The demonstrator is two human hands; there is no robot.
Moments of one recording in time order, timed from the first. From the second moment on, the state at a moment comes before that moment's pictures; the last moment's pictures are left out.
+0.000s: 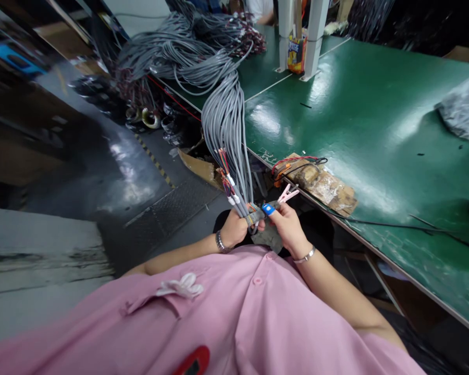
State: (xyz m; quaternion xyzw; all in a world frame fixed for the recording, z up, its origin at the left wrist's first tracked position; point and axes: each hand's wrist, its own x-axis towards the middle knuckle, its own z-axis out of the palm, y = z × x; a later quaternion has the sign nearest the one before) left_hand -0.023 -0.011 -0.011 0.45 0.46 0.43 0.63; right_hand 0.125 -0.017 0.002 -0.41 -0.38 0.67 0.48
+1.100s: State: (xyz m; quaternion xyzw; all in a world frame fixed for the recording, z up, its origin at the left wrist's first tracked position) left_hand -0.029 -0.009 -0.012 0.41 0.43 0.42 0.69; right_hand 0.128 -0.015 -0.017 -0.37 -0.24 0.74 0.51
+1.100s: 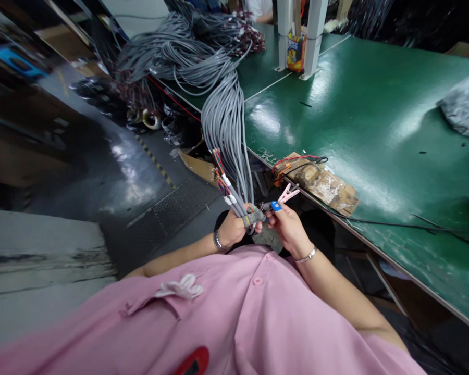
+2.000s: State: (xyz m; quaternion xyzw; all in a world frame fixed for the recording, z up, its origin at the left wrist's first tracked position) left_hand -0.024 -0.013 -0.003 0.49 0.47 0.38 0.63; right_hand 0.127 -0.020 0.003 -0.40 -0.32 0.71 0.48
